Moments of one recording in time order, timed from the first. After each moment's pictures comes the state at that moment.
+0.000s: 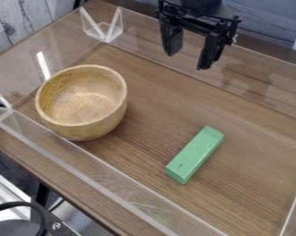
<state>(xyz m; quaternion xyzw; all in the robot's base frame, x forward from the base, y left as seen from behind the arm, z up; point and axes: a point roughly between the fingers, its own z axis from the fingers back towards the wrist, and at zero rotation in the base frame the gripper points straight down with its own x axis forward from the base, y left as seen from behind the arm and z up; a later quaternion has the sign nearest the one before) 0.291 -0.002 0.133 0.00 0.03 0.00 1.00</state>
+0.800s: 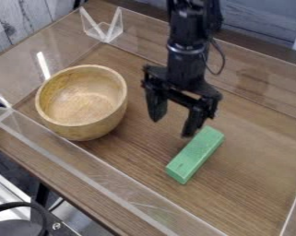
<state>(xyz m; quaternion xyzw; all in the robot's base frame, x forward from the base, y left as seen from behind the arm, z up) 0.243 -0.026 0.065 0.00 0.07 0.00 1.00</state>
